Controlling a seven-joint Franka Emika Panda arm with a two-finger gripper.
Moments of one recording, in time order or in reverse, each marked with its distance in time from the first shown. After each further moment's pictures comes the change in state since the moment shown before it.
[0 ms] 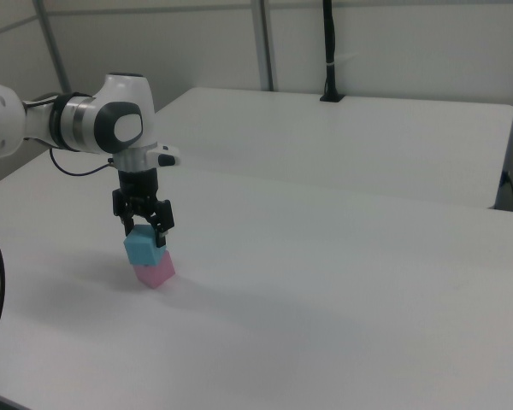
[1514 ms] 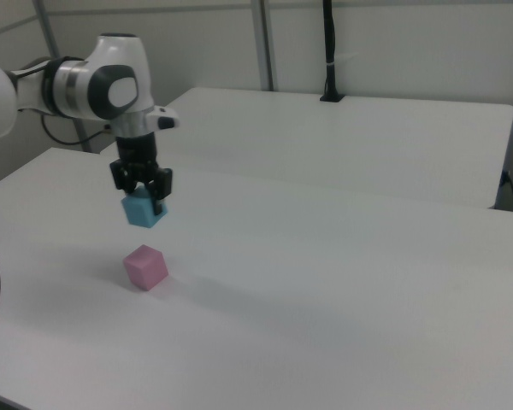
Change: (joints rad) arm -0.027 -0.013 0.017 0.142 -0.001 -0.057 -0.127
